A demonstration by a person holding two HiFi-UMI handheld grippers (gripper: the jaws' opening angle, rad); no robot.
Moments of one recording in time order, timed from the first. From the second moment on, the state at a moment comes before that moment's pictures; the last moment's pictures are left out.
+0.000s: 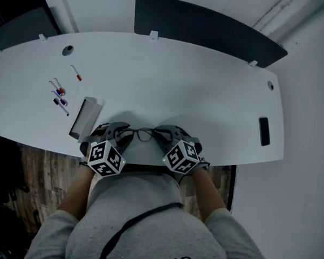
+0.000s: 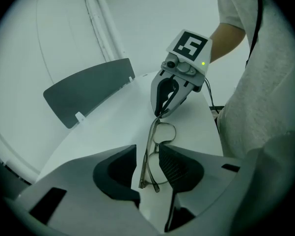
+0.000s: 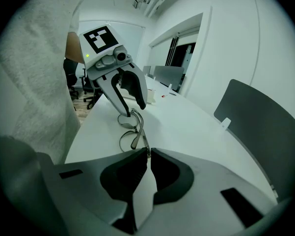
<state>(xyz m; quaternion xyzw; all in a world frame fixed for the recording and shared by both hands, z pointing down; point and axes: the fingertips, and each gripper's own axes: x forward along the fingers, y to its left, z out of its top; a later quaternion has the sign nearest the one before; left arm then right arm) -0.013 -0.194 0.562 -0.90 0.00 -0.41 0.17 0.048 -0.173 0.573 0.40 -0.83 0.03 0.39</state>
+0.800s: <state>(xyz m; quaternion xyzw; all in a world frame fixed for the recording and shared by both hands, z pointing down) 0.009 -0.195 0.552 -0.91 0.04 -0.37 0.17 0.047 -0.166 0.571 0.40 -0.84 0.05 0.37</state>
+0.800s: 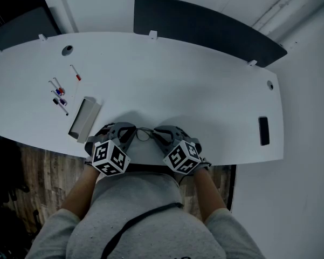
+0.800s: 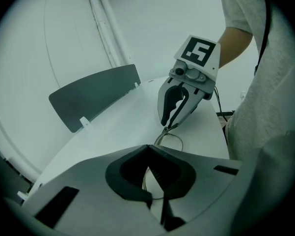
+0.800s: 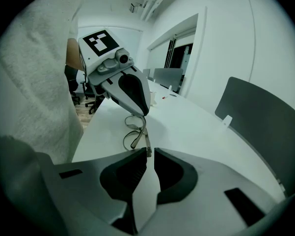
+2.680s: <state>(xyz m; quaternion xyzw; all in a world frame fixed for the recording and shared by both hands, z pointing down) -0.013 -0.199 0.502 -0.96 0.12 -0.23 0.08 0.025 -0.146 0.518 0.45 -0.86 0.08 0.24</state>
